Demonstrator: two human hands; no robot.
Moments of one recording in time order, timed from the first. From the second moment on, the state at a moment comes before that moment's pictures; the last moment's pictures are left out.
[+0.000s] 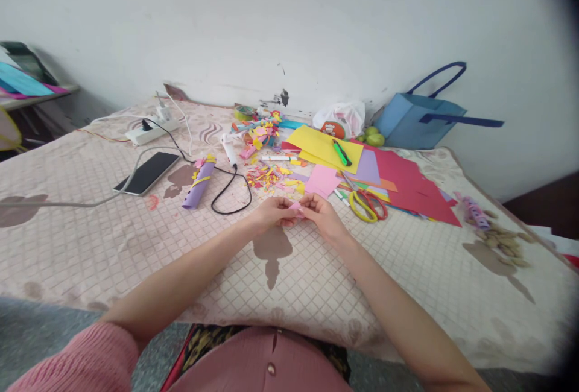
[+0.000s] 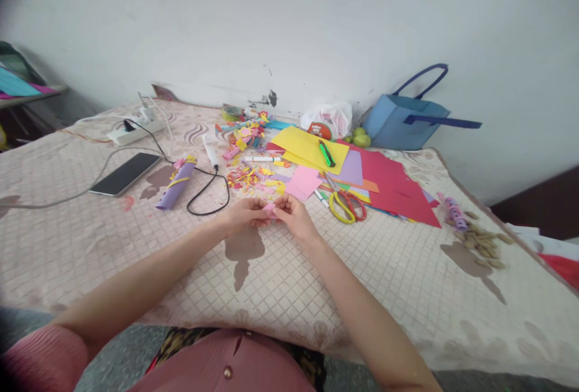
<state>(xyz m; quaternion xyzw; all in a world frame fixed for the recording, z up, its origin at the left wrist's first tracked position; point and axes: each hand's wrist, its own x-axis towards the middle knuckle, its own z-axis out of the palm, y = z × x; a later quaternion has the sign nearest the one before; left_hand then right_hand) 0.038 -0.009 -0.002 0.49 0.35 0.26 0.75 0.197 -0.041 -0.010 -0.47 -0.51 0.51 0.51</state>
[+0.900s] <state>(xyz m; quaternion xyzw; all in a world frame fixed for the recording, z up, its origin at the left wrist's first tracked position) 0.045 -0.012 -0.003 0.61 0.35 0.36 0.61 0.188 -0.047 -0.008 -0.48 -0.46 0.52 0.54</state>
